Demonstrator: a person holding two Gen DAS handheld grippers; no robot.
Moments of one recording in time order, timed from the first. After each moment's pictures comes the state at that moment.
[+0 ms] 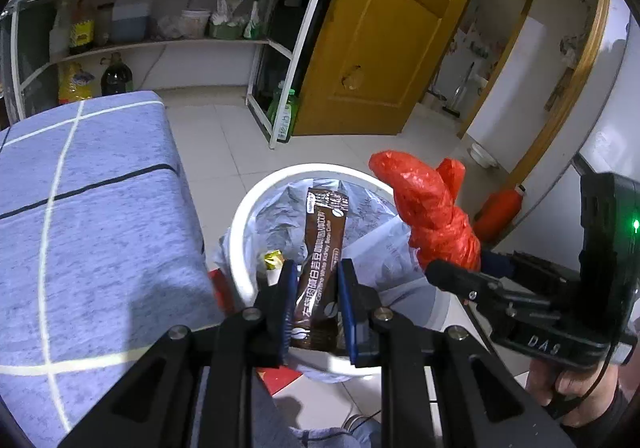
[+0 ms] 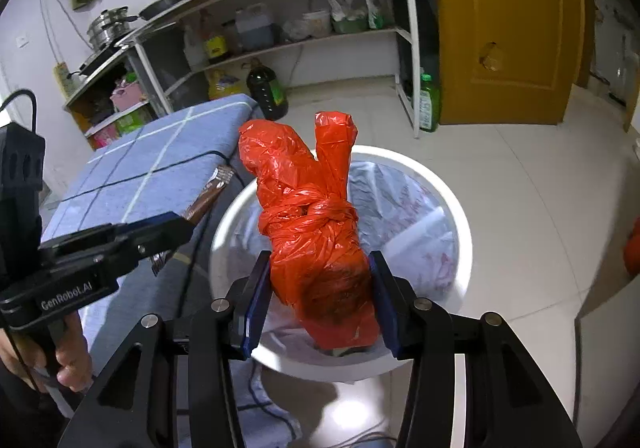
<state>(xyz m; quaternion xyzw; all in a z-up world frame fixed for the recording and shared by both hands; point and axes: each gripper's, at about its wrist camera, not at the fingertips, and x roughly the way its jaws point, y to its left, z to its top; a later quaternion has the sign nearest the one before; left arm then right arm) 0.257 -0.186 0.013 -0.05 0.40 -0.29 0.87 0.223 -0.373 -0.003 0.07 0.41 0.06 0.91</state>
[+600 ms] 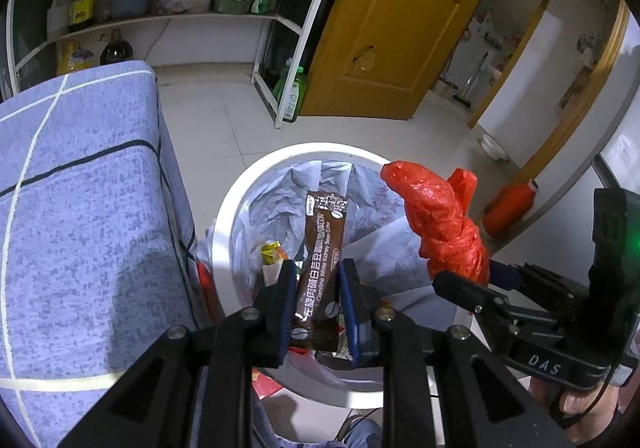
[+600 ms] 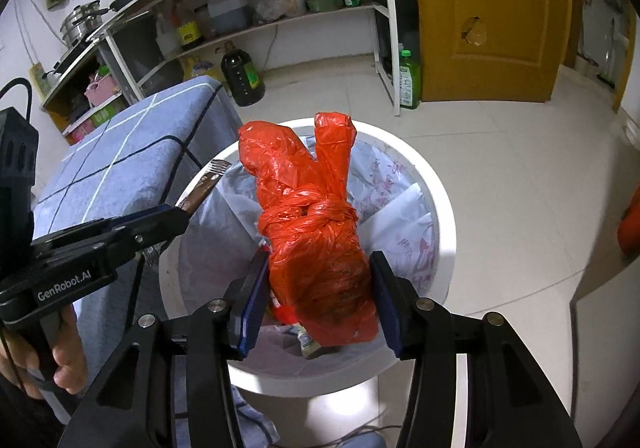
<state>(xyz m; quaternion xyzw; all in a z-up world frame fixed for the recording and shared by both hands) 0.279 -0.206 -0.016 -0.05 0.44 -0.27 0.86 0.241 -0.387 -0.029 0.07 0.44 0.03 0.89</state>
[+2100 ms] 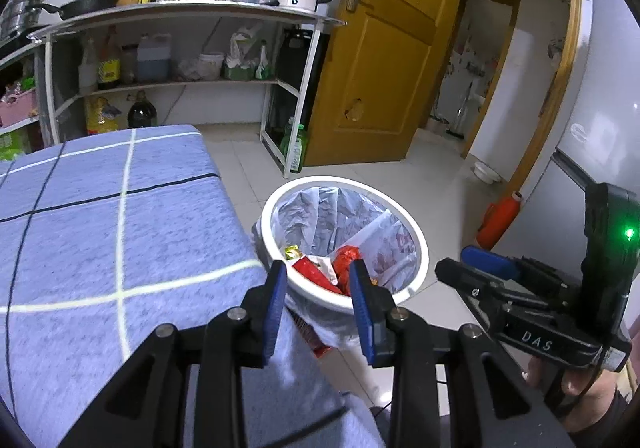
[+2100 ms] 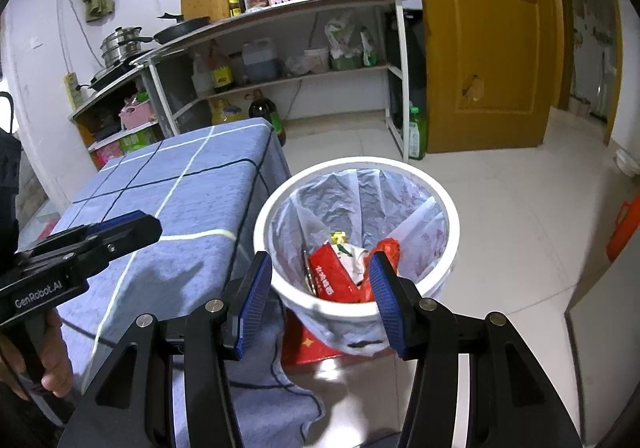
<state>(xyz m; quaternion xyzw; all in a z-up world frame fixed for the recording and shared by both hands) 0.149 -0.128 0.049 -0.03 0.33 -0.26 0.91 0.117 -0.327 0.023 0.05 0.33 0.04 0.94</state>
